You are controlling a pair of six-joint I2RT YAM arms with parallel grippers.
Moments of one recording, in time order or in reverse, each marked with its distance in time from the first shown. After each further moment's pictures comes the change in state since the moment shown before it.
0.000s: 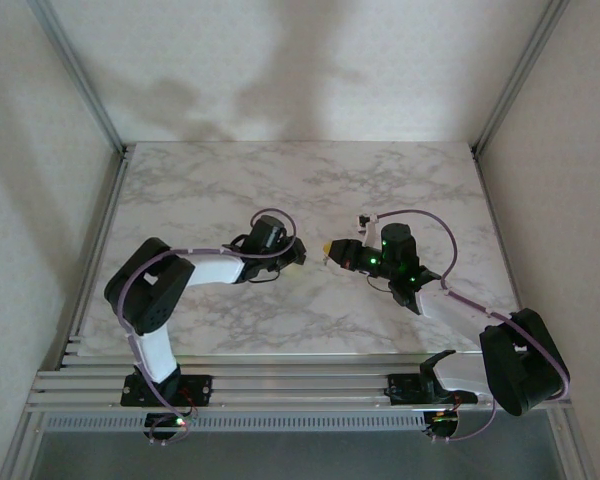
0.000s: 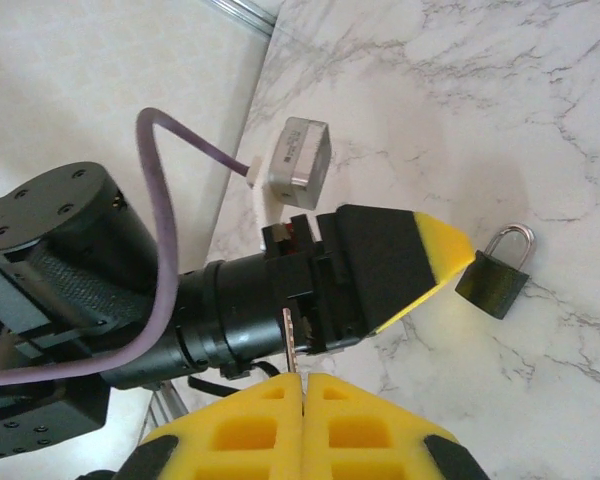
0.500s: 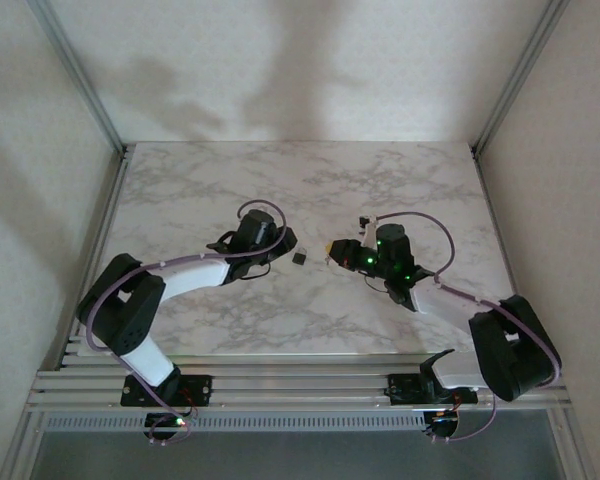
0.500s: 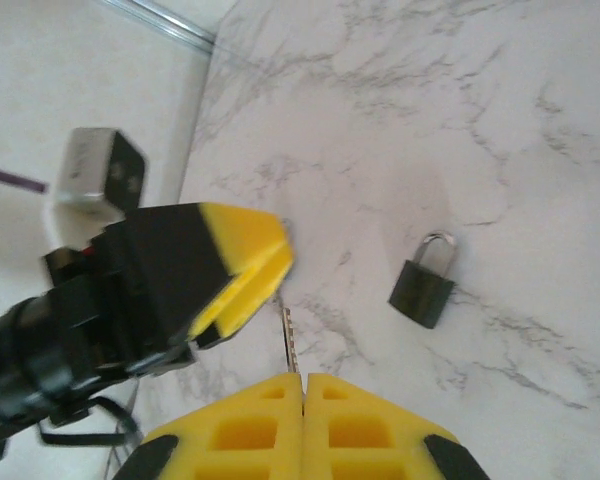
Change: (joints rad) left arm 0.023 -0.175 -0.032 -0.089 -0.111 0.074; right arm -0.001 0.103 0.000 0.032 0.095 0.021
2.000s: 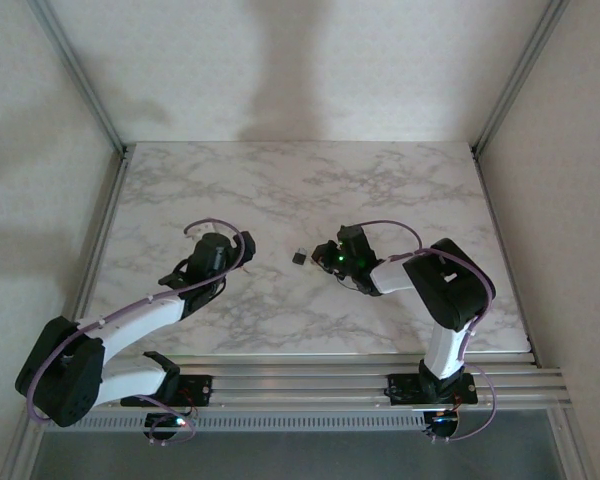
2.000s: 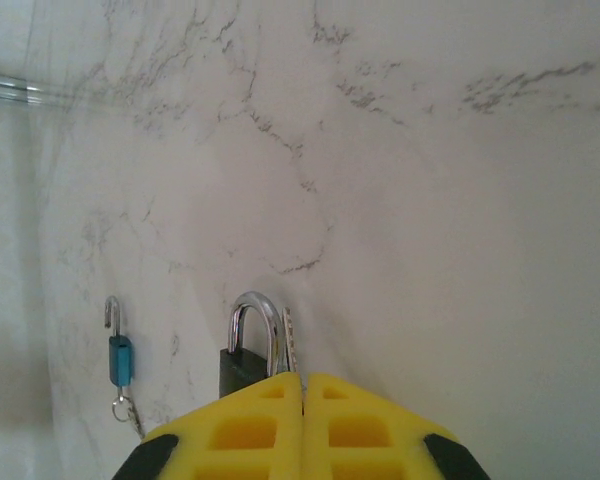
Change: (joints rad) left arm 0.094 -0.432 -0.323 -0.030 -0.360 0.204; right arm 0.113 0.463 0.163 0.114 0.241 0.233
